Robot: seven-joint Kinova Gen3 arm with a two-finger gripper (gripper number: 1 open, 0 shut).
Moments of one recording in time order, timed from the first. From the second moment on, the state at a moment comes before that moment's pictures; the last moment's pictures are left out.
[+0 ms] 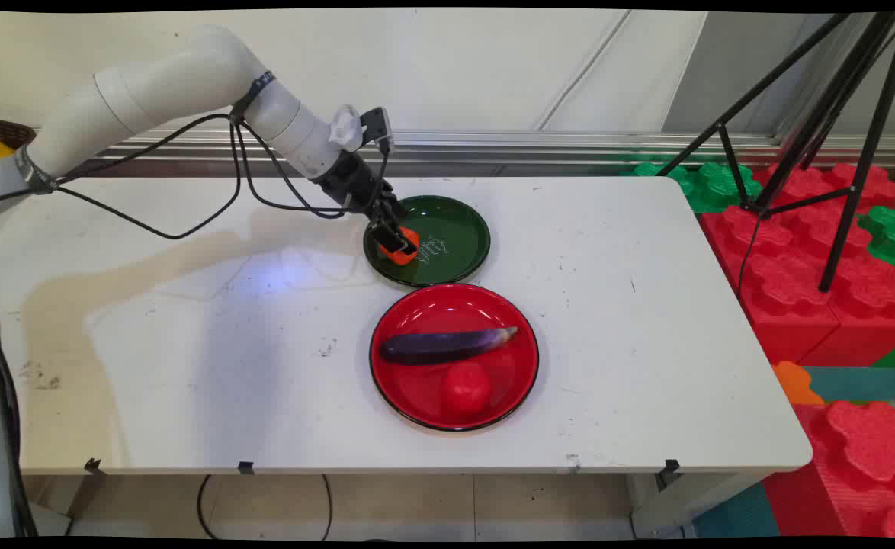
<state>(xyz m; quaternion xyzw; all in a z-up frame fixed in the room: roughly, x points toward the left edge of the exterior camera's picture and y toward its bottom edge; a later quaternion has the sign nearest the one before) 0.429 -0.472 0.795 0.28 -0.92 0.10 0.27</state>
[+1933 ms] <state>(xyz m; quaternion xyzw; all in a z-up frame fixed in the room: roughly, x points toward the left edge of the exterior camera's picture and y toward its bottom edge) 0.492 -0.334 0.960 0.25 -0.90 0.12 0.34</state>
